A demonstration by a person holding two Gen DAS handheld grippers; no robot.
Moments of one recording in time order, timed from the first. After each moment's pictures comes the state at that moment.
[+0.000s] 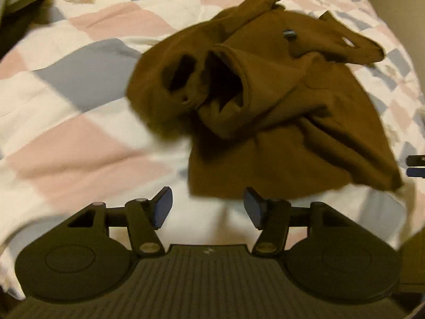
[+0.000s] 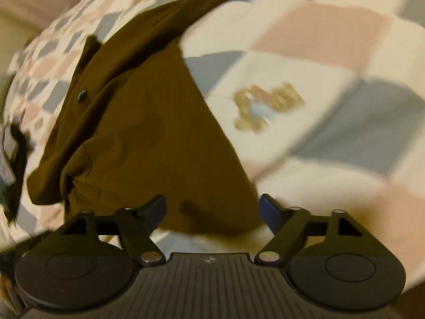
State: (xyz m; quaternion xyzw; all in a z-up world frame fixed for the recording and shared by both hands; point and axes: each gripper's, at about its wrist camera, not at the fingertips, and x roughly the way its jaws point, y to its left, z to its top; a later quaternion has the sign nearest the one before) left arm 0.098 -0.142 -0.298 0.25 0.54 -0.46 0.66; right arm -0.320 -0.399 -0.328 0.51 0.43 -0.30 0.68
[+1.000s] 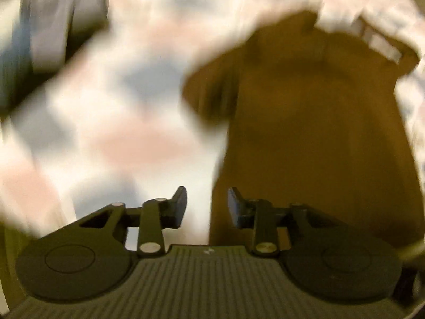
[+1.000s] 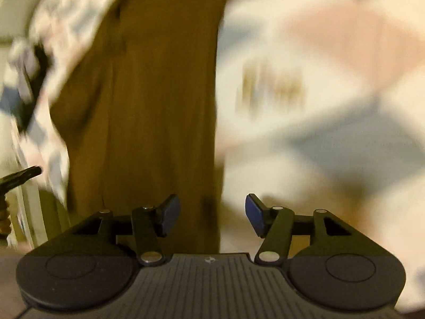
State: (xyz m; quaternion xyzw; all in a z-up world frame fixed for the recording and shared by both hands) left arm 0.049 -0.160 -0.214 0.31 0.48 -0.37 0.73; right arm -0.342 -0.472 -0.282 0.47 0.51 -0.17 0.70
